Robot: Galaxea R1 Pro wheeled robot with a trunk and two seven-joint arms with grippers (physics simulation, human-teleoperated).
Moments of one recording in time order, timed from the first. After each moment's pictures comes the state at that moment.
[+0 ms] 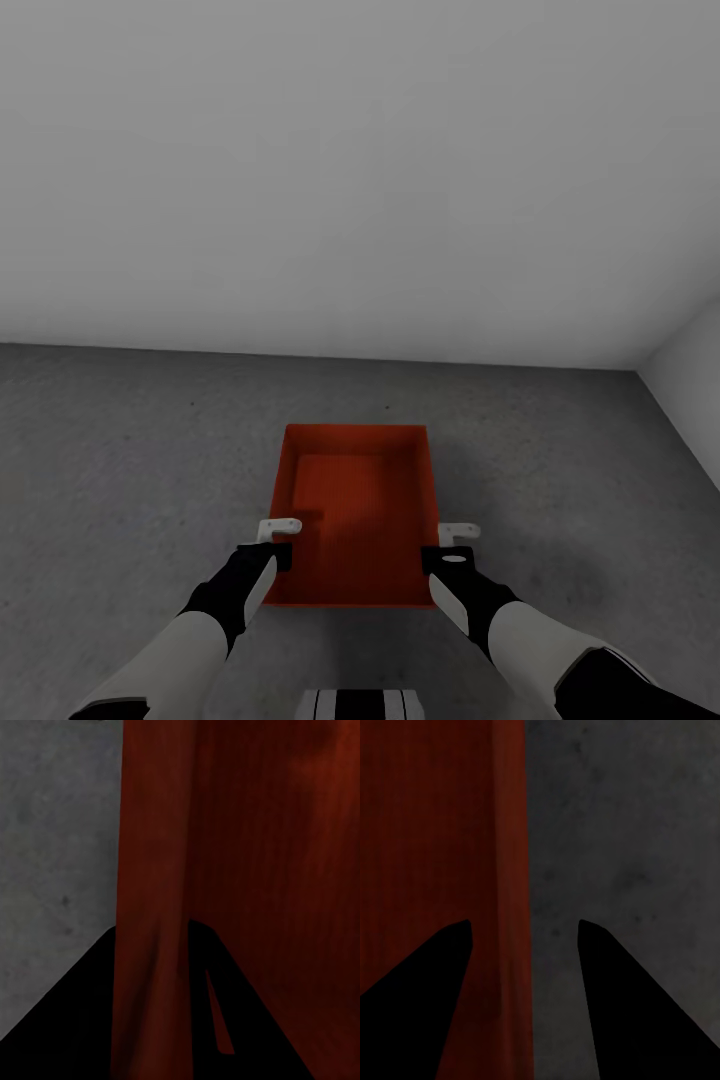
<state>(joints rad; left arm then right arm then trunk) -0.70 -0.14 0.10 -0.46 -0.06 0.38 0.20 -0.79 0.11 0.55 -0.21 -0.51 0.10 -0.38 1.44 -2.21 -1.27</state>
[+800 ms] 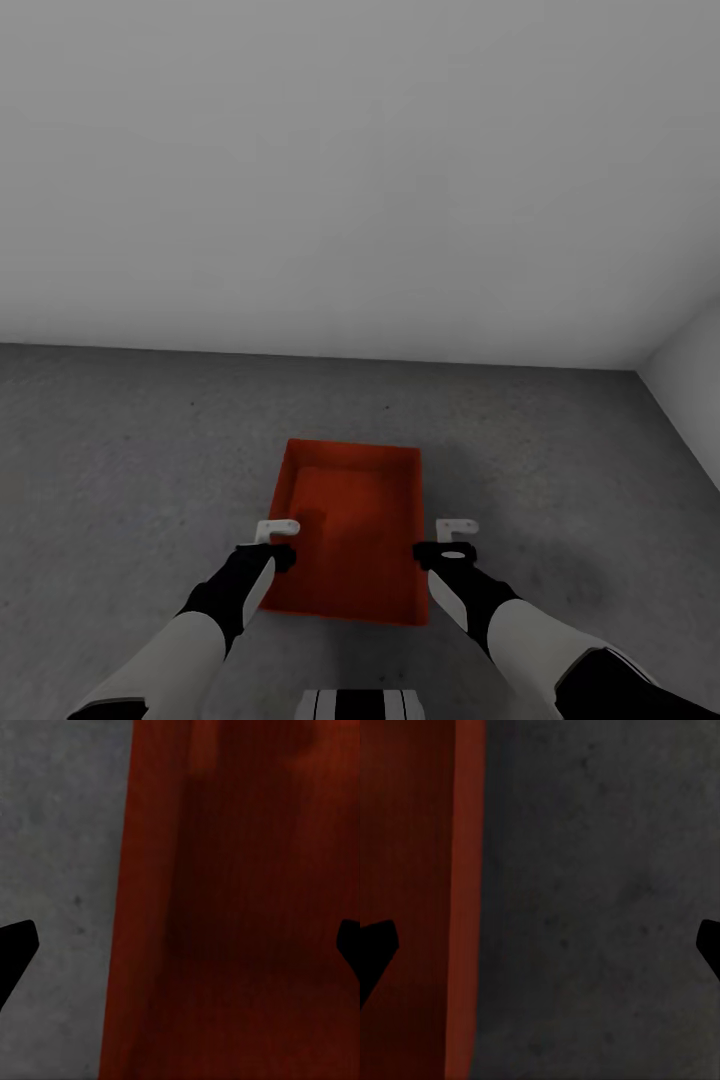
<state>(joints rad) -0.70 -0.14 0.09 -0.46 -0.08 0.39 0.21 -0.79 0.11 0.53 -0.24 -0.50 0.10 -0.37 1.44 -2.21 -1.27</state>
